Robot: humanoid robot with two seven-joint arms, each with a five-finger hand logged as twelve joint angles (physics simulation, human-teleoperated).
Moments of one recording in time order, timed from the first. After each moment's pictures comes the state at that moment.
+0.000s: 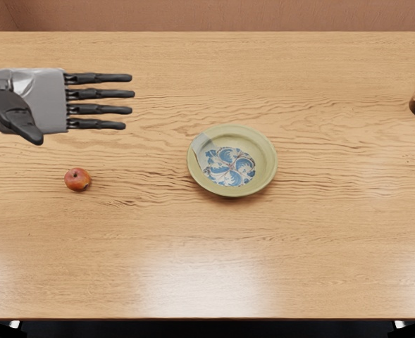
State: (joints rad) left arm -1.03 1.13 -0.51 -1.54 -0.54 -0.61 0.61; right arm 0.00 0.00 0.02 0.20 0.00 0.09 -0.54
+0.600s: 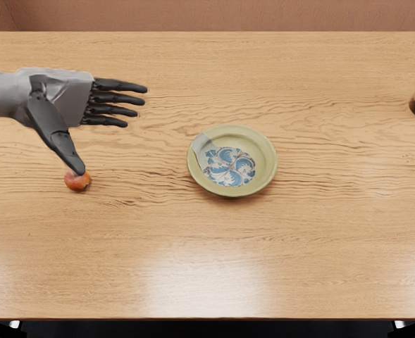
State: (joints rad) left arm -1.06 1.03 -0.63 -1.65 0.06 -0.45 0.61; right arm 0.00 0.00 0.01 0.21 -0.01 0.09 -0.54
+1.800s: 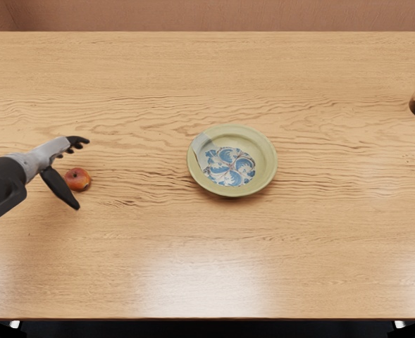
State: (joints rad) left arm -0.71 0.84 -0.49 -1.67 1.10 0.13 0.61; right arm 0.00 0.00 0.01 0.21 -0.01 0.09 -0.54
